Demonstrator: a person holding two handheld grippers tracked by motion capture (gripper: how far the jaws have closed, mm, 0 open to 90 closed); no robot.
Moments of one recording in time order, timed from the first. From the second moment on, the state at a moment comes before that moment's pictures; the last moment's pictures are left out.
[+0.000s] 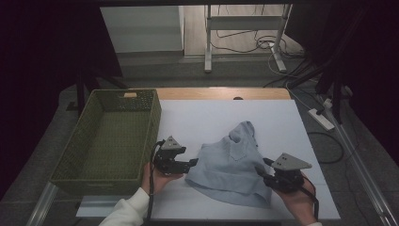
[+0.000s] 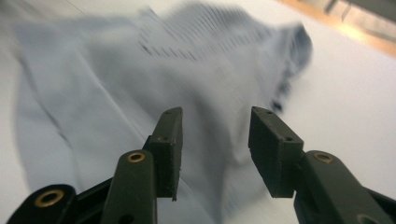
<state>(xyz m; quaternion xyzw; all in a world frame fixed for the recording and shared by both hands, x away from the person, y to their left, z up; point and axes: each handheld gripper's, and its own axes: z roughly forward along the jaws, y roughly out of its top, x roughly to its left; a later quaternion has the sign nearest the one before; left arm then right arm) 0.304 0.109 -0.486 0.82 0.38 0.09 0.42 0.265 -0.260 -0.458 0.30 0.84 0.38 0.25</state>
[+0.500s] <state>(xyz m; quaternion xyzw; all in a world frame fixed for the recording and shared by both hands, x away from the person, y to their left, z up) 0.304 0.111 -0.482 0.81 0.38 0.10 0.43 0.264 -0.182 -0.480 0.22 0.86 0.41 0.18</state>
